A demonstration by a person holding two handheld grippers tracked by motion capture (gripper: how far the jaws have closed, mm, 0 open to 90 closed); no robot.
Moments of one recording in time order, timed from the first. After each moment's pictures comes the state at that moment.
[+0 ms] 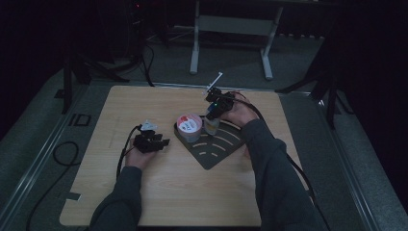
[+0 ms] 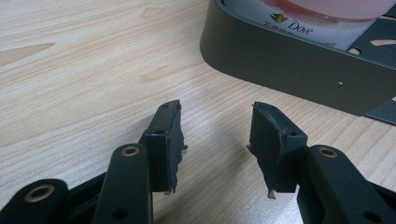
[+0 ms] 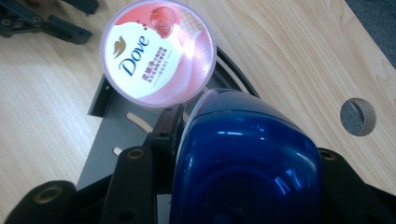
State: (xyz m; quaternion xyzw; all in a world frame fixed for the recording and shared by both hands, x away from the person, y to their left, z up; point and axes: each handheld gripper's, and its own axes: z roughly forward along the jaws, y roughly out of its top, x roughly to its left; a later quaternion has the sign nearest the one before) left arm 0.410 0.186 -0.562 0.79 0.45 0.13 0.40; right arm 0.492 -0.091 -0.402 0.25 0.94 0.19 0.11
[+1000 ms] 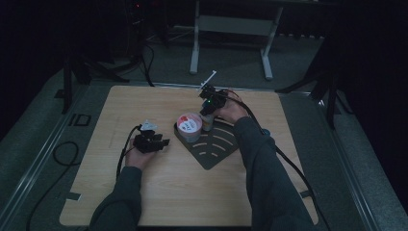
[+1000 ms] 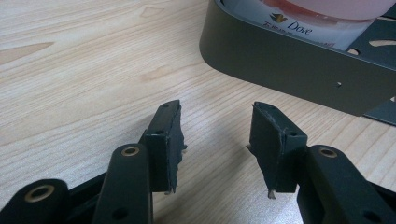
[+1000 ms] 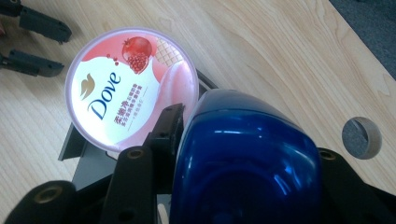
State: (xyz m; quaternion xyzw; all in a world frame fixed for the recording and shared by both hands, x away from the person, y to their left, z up) left arm 0.410 0.186 -0.562 0.79 0.45 0.13 0.40; right arm 0.518 -0.072 -0.420 0.27 0.93 0.20 0.11
